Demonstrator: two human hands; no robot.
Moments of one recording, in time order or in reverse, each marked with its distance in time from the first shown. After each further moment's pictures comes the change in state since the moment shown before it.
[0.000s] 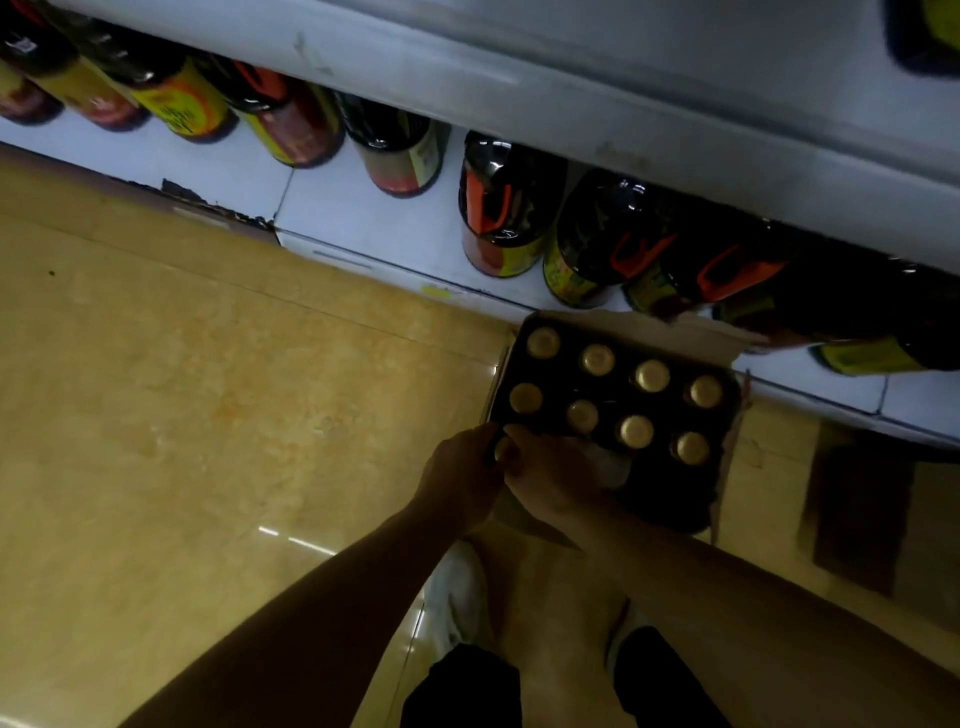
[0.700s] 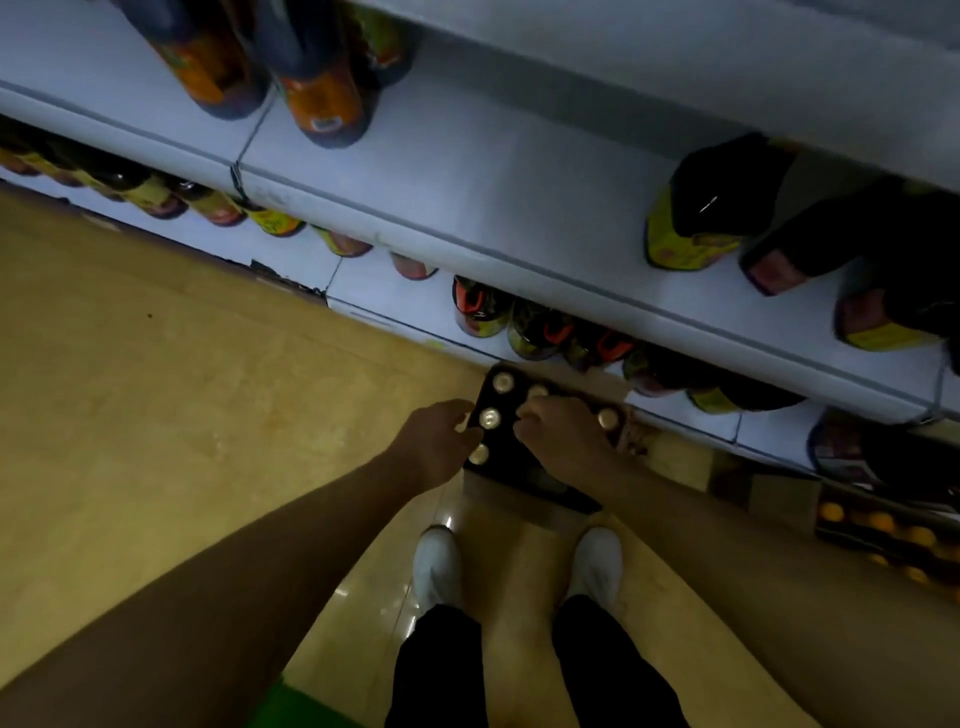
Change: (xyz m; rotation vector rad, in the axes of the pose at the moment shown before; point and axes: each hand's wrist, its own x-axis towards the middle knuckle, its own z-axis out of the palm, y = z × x) left_hand -0.131 0.121 -0.124 -0.046 0.018 -0.006; right_hand -0.153 -0.062 -0.207 0.090 0.065 -0.116
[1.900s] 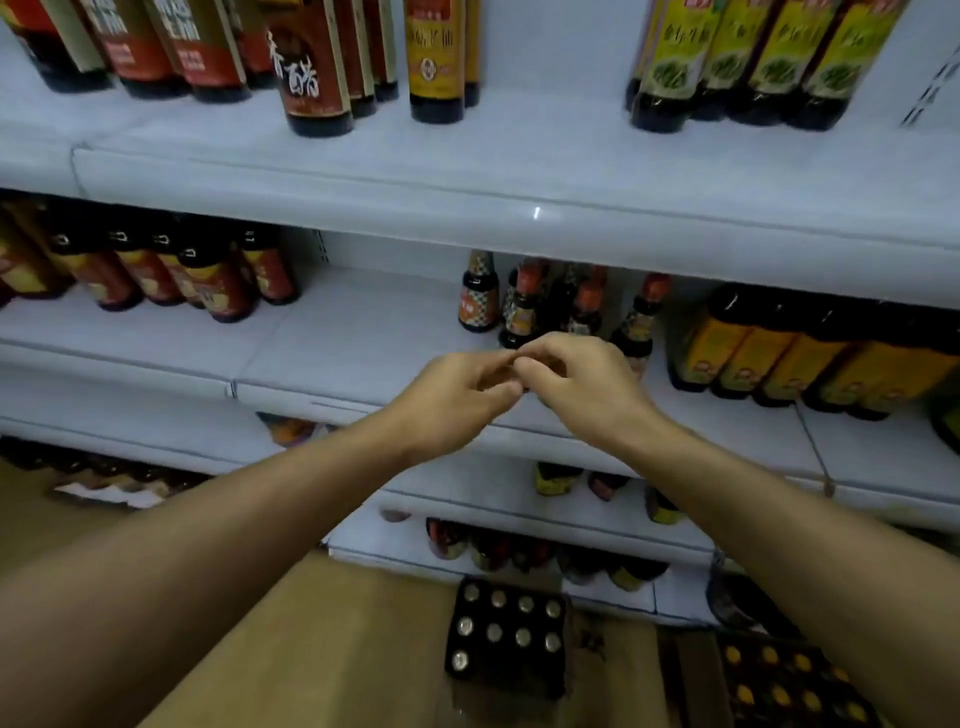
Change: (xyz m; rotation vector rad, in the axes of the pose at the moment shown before) left_hand -0.283 0.309 -0.256 -0.054 0.171 0.850; right_hand -0.274 -0.246 -0.344 0.053 0.735 -0.404
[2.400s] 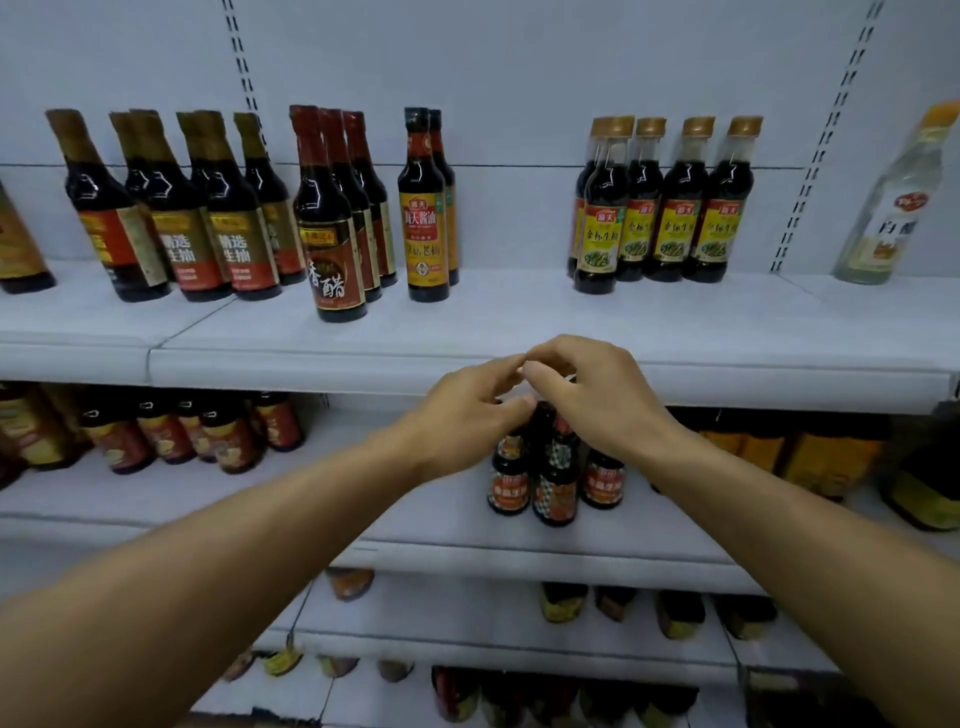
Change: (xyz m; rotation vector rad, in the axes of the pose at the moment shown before) left_hand 0.013 0.103 -0.068 0.095 0.003 0.255; right_hand 0.018 -0.086 -0.090 -0.038 0.286 -0.110
